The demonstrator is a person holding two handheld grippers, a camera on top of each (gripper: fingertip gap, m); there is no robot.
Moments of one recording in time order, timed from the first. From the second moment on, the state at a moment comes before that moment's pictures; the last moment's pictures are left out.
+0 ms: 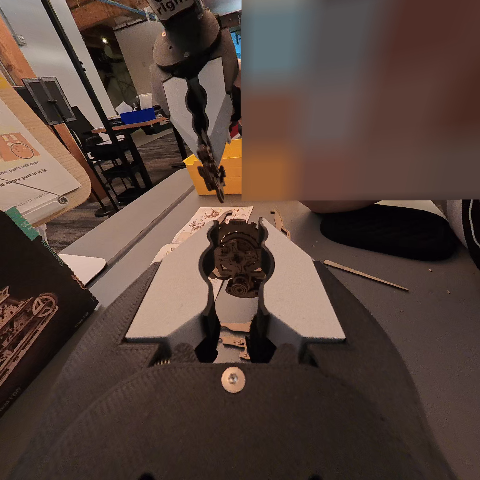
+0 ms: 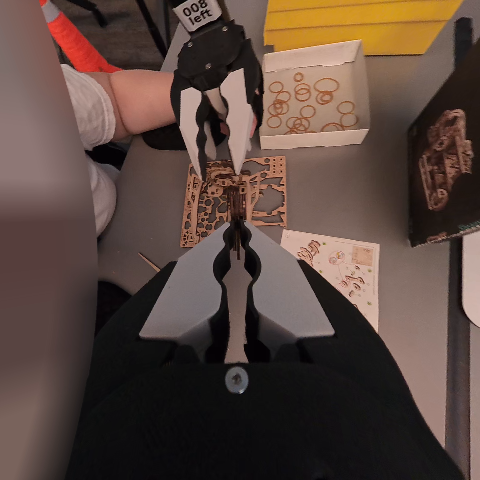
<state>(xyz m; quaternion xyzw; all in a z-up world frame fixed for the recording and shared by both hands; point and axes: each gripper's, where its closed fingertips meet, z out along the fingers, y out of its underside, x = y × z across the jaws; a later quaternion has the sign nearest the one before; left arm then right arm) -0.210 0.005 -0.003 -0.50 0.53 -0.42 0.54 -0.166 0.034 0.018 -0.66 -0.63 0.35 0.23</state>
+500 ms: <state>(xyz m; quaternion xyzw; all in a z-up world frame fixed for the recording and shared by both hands) -0.211 0.004 0.004 -0.49 0.52 -0.45 0.53 -0.154 0.037 0.025 -0.66 -0.62 0.34 0.25</state>
